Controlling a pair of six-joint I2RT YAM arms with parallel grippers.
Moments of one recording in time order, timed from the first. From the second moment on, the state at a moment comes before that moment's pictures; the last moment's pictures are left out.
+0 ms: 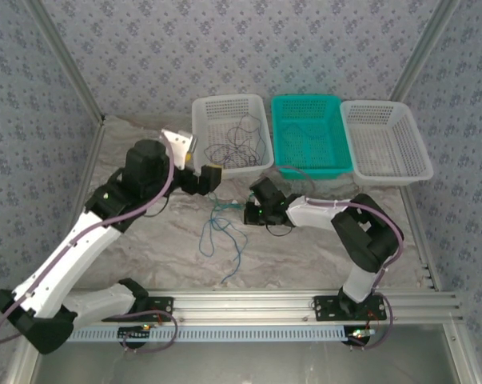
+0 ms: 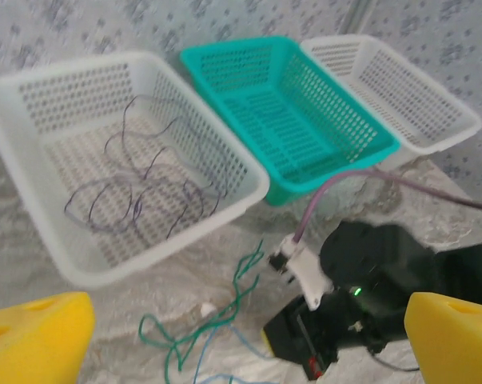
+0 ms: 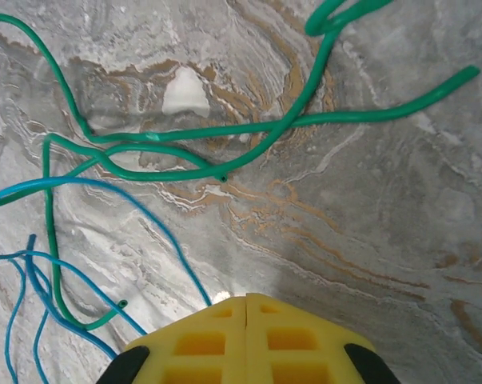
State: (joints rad) left arm -0.65 1.03 1.20 -0.60 0.03 -0.24; right arm 0.73 1.72 0.91 -0.13 -0.14 0.72
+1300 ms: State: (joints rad) left arm -0.68 0.86 0.86 -0.40 0.23 -0.39; right arm 0.01 1.36 1.78 -0.32 -0.26 0.72
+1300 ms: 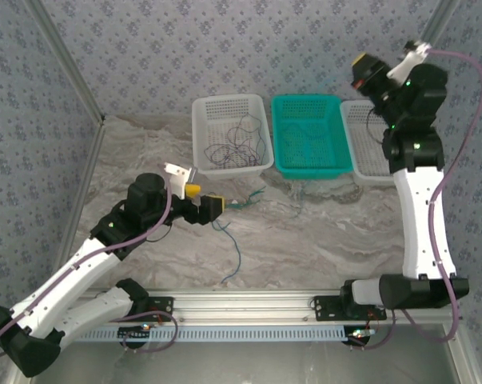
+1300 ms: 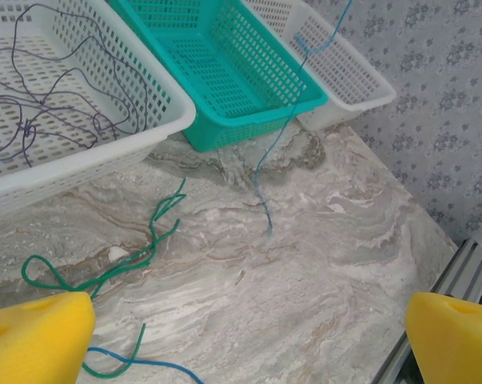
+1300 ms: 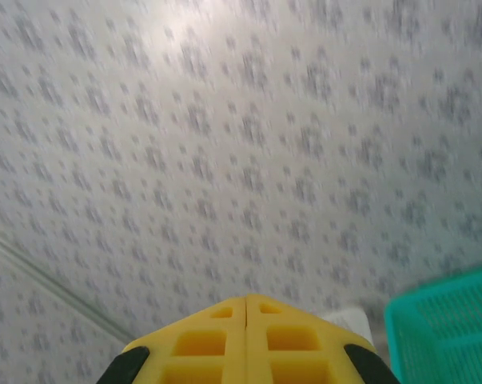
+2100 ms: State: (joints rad) left arm -0.68 0.98 0.88 -0.33 0.30 -0.33; right arm -0.04 2.00 2.55 -0.12 -0.18 0.95
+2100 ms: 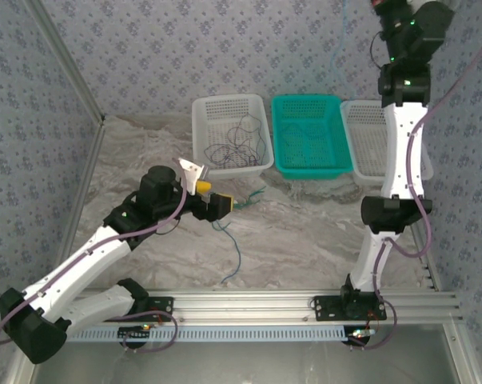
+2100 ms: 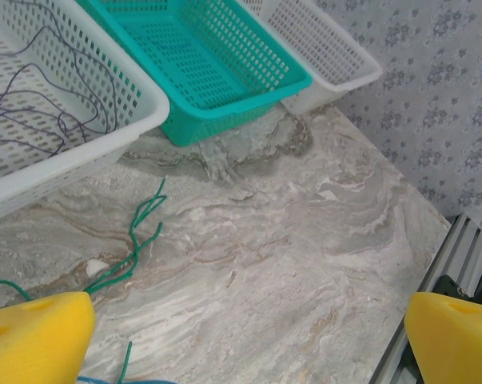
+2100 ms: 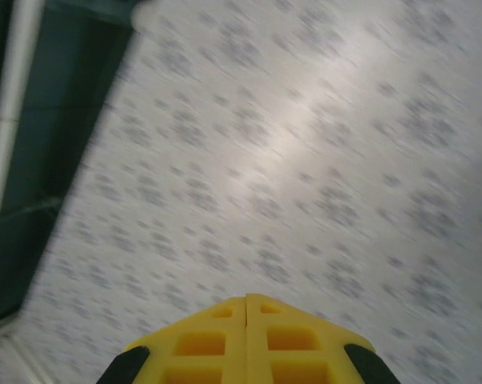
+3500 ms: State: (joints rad) left arm -0.68 0.73 0.90 -0.72 -0.24 -0.47; right arm 0.98 1.37 1.00 -0.50 0.15 0.70
